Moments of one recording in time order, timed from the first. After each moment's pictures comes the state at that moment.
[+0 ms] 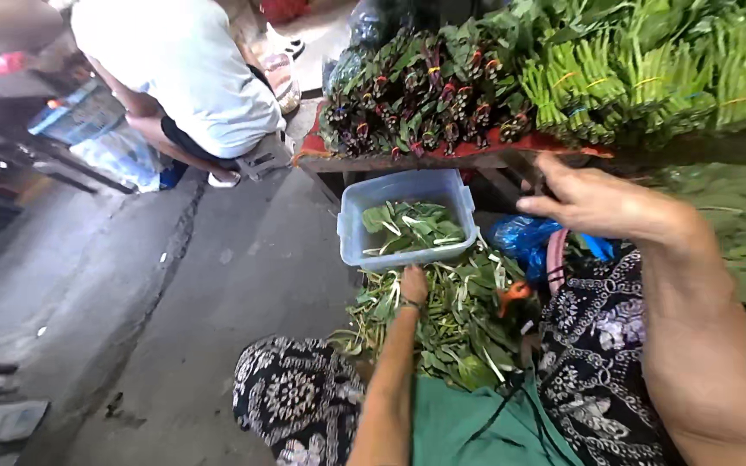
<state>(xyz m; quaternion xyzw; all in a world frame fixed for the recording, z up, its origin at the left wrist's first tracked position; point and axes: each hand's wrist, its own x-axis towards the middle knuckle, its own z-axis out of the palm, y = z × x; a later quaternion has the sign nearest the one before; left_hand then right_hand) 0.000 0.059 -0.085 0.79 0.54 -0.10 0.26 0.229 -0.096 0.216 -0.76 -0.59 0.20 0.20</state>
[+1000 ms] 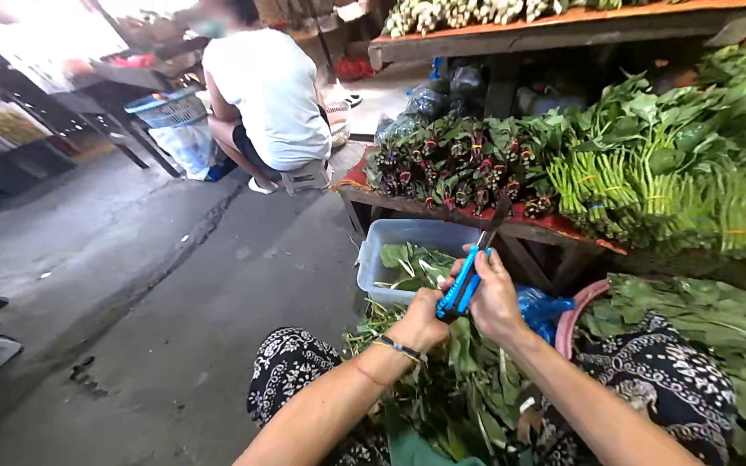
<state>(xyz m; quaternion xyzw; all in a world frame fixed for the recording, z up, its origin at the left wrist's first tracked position) -0.015 -0.004 0.148 0.24 0.45 0.28 0.81 0.091 -0.038 0.147 -0.41 -0.28 0.46 0.74</state>
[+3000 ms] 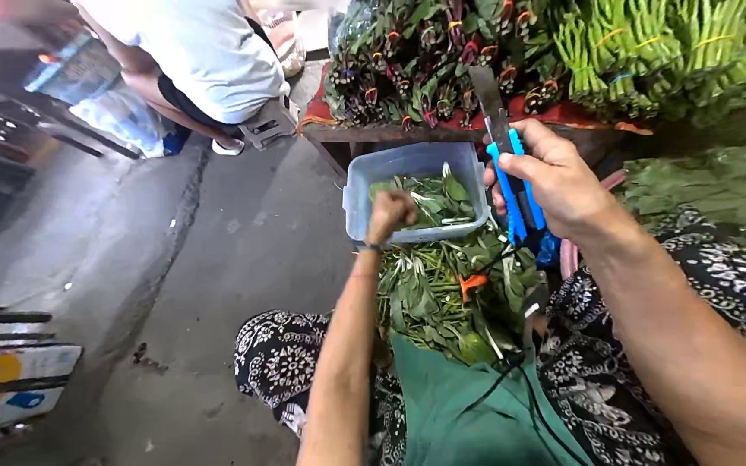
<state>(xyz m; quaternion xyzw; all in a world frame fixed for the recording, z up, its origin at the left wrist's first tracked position) -0.013 0.123 0.056 0.69 0.47 0.18 0.52 0.174 -0.059 0.190 -0.56 -0.43 0.40 0.58</state>
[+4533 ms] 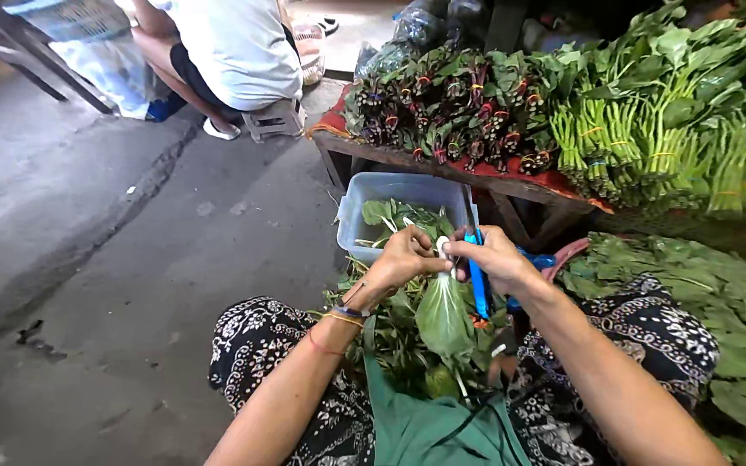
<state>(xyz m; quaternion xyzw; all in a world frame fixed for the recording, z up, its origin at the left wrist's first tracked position) -0.046 0.030 0.143 0.63 0.38 0.18 0.65 0.126 -0.042 0.151 -0.60 -0.39 0.52 0.47</state>
